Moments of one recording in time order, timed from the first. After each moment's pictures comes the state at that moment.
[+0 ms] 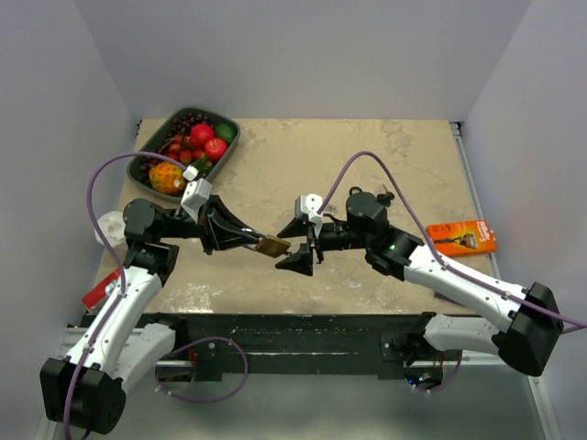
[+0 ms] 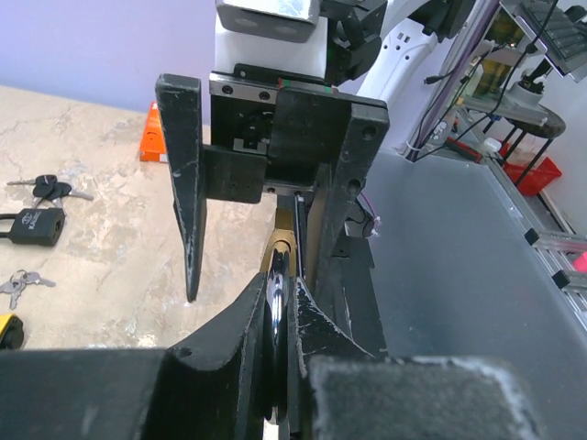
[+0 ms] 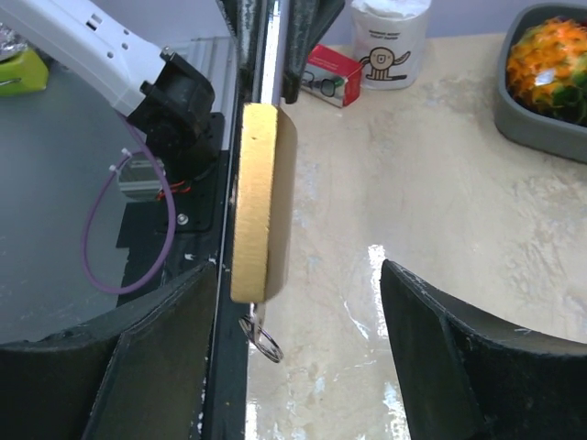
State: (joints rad) left arm -0.22 0.87 0.66 0.58 1.36 -0.60; right arm 0.85 1.15 0.87 0.09 -0.67 -0.06
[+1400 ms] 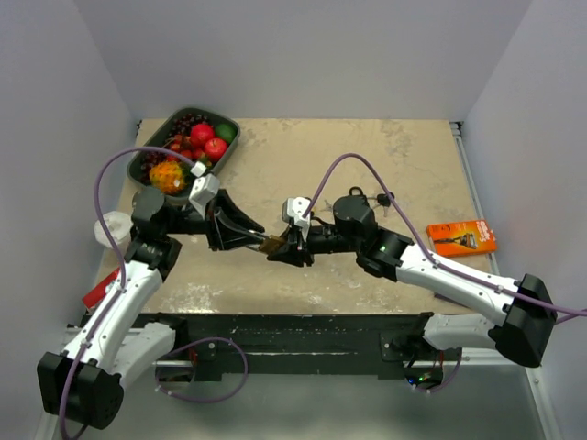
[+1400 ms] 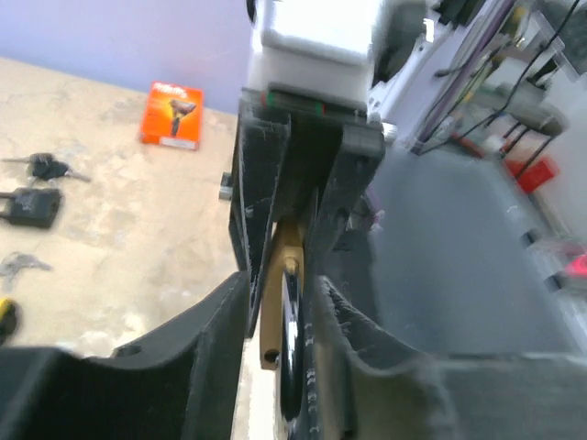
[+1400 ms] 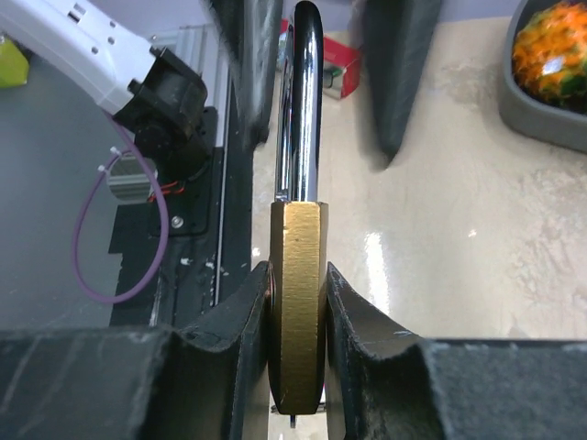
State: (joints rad) left arm -0.25 0.89 0.68 0.45 1.32 -0.50; right arm 0.94 1.21 0.91 0.09 -0.56 -0.07
